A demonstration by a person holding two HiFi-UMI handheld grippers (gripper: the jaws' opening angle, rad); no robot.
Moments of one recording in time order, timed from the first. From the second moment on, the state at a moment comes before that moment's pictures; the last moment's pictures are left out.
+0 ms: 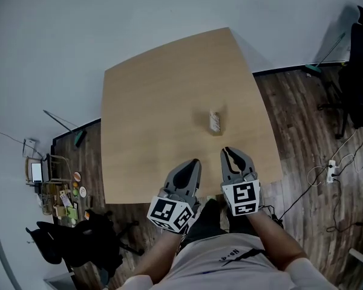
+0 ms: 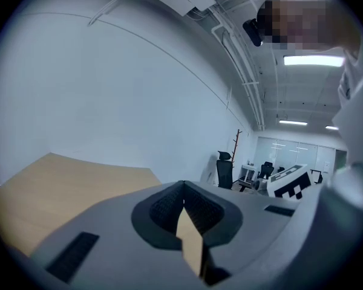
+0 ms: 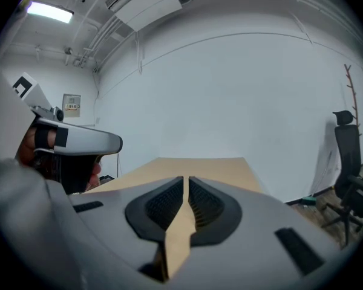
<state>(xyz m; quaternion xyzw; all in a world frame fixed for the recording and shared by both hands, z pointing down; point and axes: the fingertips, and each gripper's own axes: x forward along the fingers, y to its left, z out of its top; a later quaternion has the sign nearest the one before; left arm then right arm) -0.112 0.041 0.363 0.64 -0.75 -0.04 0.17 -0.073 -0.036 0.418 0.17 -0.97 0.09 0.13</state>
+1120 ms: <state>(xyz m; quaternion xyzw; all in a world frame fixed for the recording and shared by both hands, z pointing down) -0.223 0.003 0.458 0.69 -0.69 -0.02 0.22 -0.175 -0.088 0.587 0.32 -0.92 -0.02 0.24</state>
